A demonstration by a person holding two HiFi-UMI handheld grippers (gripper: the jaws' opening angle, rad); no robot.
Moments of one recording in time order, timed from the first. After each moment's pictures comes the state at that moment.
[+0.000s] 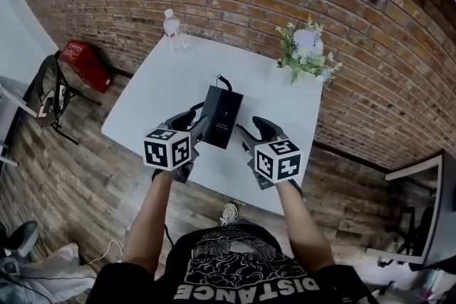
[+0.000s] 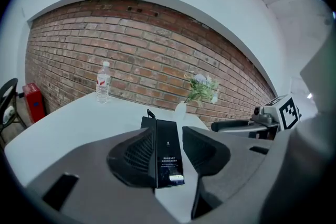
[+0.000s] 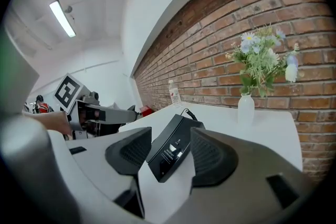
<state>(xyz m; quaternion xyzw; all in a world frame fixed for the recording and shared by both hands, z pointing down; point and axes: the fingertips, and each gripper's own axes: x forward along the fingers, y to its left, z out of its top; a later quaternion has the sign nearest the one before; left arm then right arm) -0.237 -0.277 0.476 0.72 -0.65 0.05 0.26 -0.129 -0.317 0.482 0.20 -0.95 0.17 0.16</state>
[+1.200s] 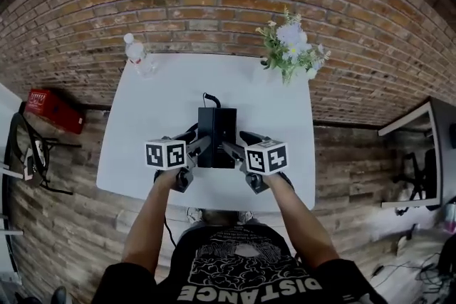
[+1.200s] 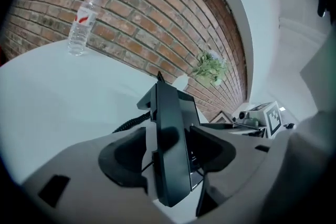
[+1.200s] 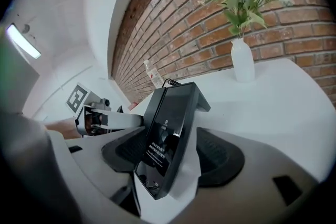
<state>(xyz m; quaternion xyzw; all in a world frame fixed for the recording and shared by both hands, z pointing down) -0.271 -0.340 0.587 0.78 -0.46 0.07 0.42 -0.186 -0.349 0.585 0.26 -0.89 0.32 0.20</state>
